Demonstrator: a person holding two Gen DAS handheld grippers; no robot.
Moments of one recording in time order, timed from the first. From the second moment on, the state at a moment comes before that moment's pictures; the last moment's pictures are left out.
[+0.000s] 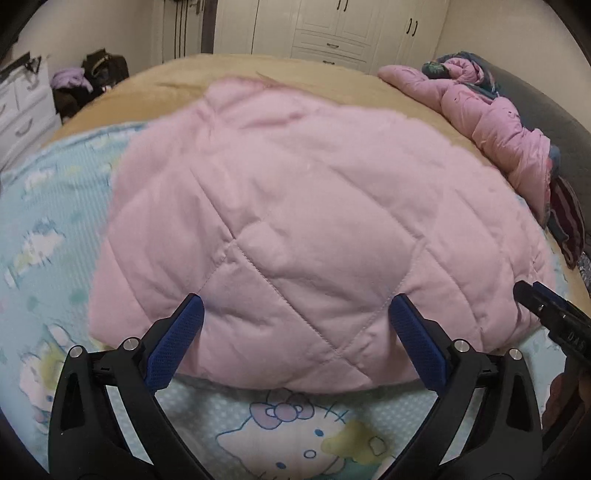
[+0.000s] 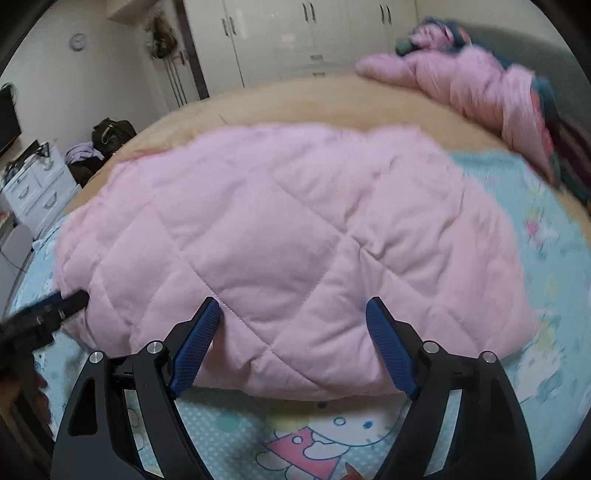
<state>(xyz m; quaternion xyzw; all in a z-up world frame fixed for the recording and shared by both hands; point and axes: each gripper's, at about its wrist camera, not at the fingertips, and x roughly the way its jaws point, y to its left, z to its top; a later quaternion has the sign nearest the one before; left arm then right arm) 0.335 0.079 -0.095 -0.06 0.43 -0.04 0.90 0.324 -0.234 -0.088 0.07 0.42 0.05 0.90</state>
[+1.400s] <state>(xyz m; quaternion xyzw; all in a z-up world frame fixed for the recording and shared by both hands) 0.348 0.151 -0.067 -0.07 0.39 0.05 0.92 0.312 -0.456 -0.086 0.29 0.34 -0.01 0.90</state>
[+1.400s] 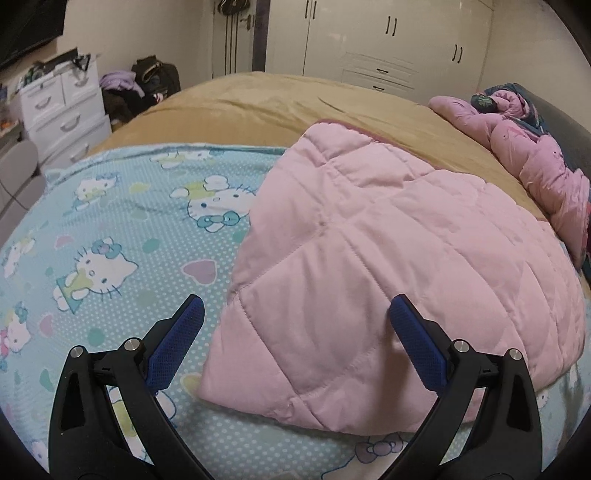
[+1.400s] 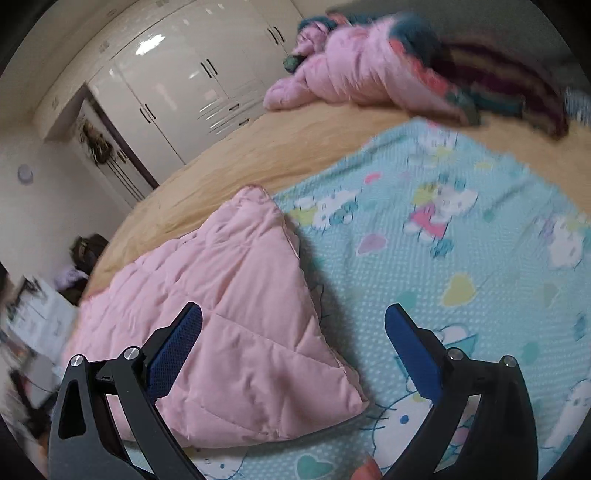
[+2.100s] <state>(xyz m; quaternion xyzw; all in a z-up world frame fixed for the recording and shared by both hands) 0.384 0.217 -0.141 -0.31 0.44 -0.10 0.84 0.349 -0.447 -0.157 0.34 0.42 0.12 0.83</state>
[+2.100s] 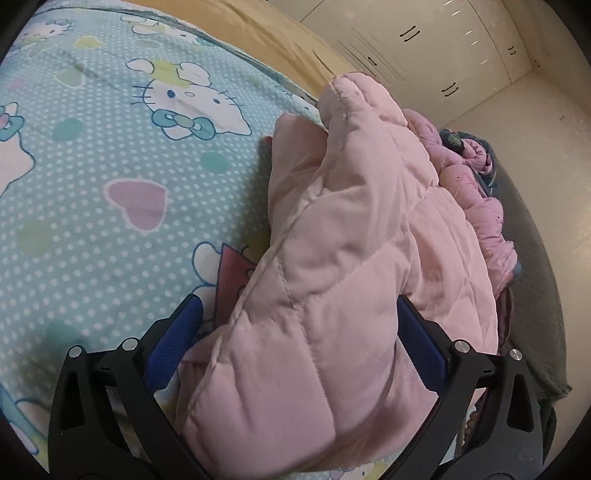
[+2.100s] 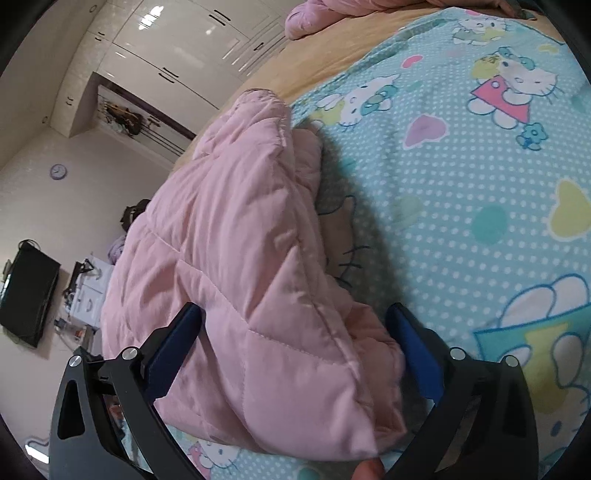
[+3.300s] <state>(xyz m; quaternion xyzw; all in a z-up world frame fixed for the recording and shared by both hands) 0.380 0.136 -0.066 -0.15 0.38 -0.06 0.91 0.330 -0.399 -0.079 0.32 0.31 0.13 0.89</state>
